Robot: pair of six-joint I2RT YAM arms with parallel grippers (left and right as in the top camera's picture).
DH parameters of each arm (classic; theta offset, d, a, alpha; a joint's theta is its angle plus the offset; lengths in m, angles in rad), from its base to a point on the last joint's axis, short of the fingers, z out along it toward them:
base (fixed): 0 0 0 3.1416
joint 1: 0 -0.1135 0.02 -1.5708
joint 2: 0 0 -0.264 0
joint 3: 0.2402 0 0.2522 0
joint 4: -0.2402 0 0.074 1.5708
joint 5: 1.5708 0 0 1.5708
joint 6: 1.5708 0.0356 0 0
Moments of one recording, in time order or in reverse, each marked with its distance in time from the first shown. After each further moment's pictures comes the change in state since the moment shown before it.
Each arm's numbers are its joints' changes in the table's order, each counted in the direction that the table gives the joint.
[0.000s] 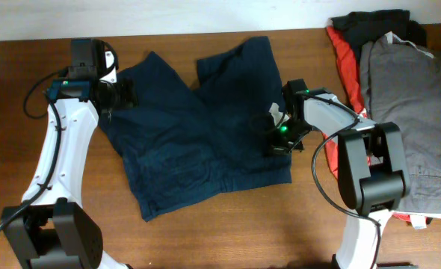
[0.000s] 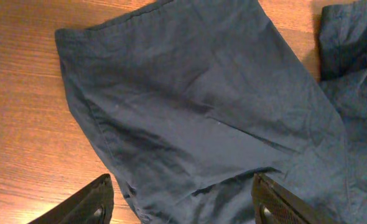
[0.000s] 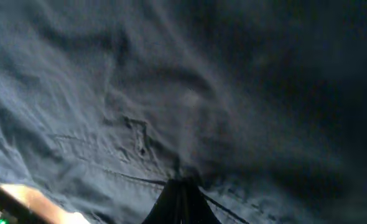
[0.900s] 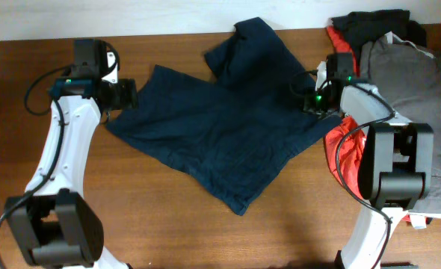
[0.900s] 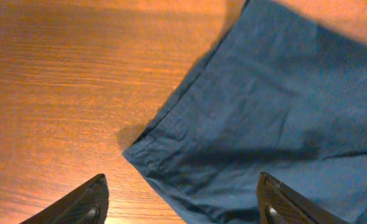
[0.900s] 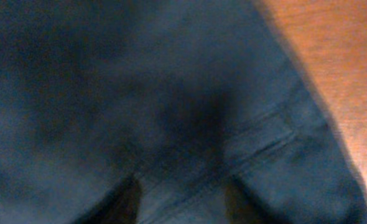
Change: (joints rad) left arm -0.001 -0.041 0.000 0.026 -0.047 0.072; right arm 0.220 -0.013 0.113 0.339 0.286 -0.005
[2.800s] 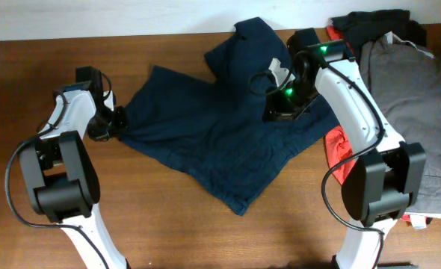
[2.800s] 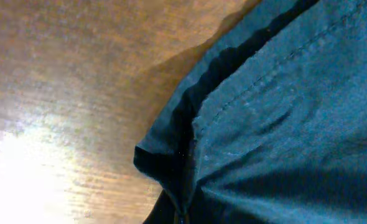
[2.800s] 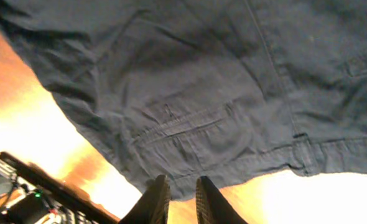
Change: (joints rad) left arm -0.146 -0.374 0.017 -0.077 0.122 -0.074; right arm -0.251 0.092 0.373 -0.769 -0.251 -0.084
